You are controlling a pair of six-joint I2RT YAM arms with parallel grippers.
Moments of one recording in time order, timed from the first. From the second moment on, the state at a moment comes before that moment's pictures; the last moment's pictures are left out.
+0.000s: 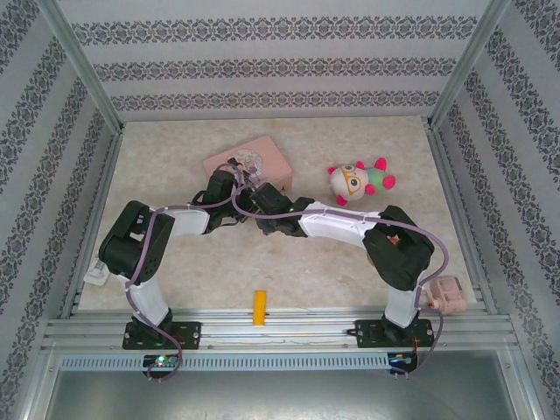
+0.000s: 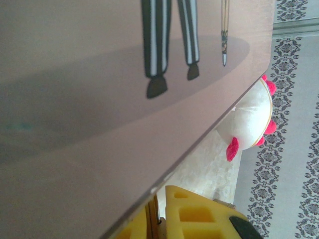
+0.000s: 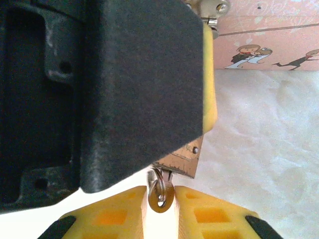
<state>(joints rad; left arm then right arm) -0.38 1.79 0.86 0.32 0.48 -1.11 0.87 1.86 1.24 -0.36 0.20 0.34</state>
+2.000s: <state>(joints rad) -0.37 1.79 0.83 0.39 0.51 -1.16 0.58 1.83 1.00 0.11 -0.58 0.73</state>
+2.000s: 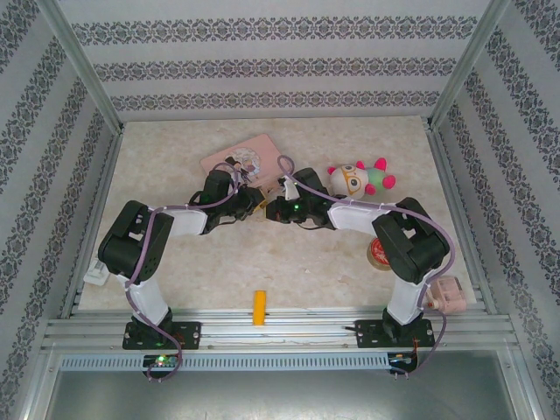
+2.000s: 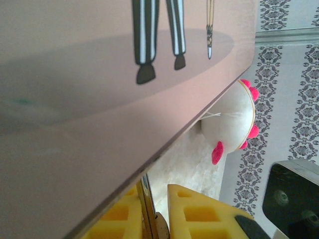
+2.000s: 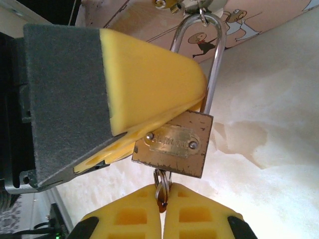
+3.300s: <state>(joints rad) -0.37 1.80 0.82 0.45 0.56 -1.20 0.45 2.04 0.85 0.91 -0.77 1.23</state>
